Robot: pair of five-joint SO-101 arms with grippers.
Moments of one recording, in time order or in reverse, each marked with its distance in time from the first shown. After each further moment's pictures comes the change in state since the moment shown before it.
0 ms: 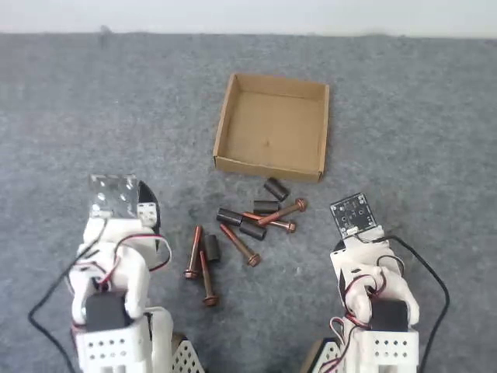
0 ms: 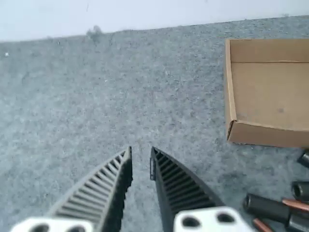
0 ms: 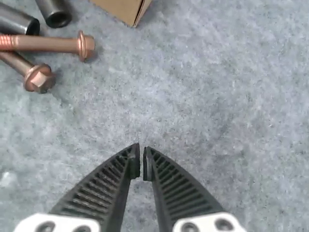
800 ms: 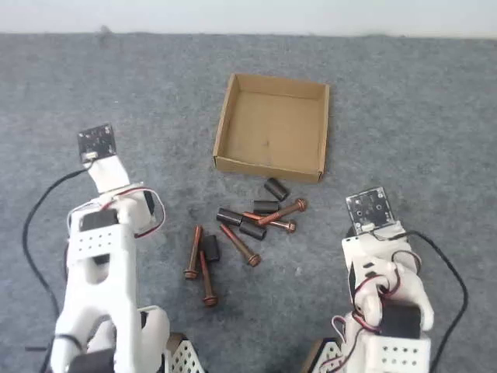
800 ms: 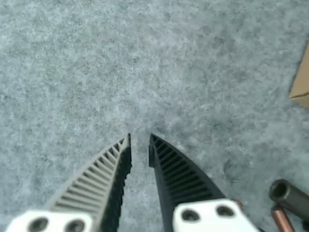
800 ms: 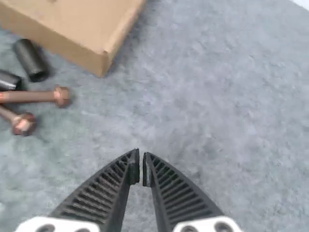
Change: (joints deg) left arm -6.4 56.1 -12.9 -14.5 11.8; right arm 1.8 8.5 -15.6 -0.1 0.4
